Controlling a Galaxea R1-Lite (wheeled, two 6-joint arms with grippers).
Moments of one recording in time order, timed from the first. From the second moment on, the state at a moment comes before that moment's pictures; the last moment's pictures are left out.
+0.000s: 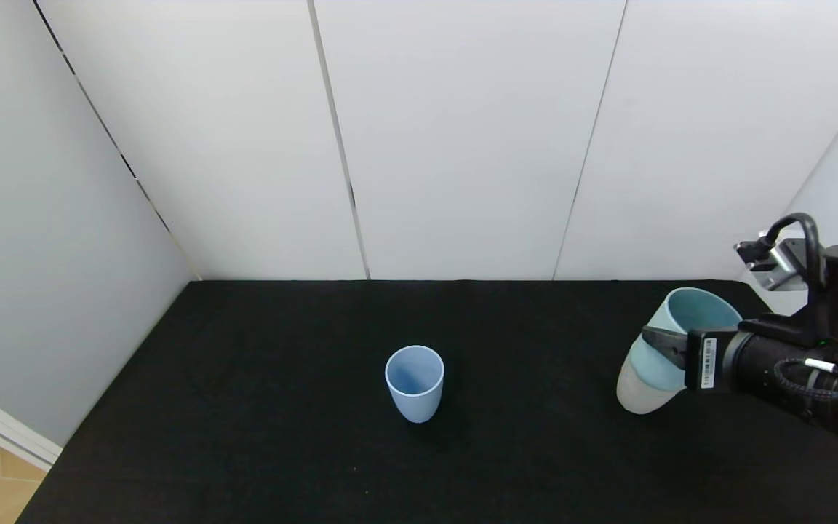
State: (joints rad) left arm 0.00 0.00 0.00 -0.01 0.01 -0.01; right arm 0.47 1.44 -0.75 -0.23 -0.33 0.24
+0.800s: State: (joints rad) left arm 0.00 0.00 0.00 -0.01 0.01 -0.01; right arm 0.22 1.42 -0.78 -0.14 -0.33 -0.04
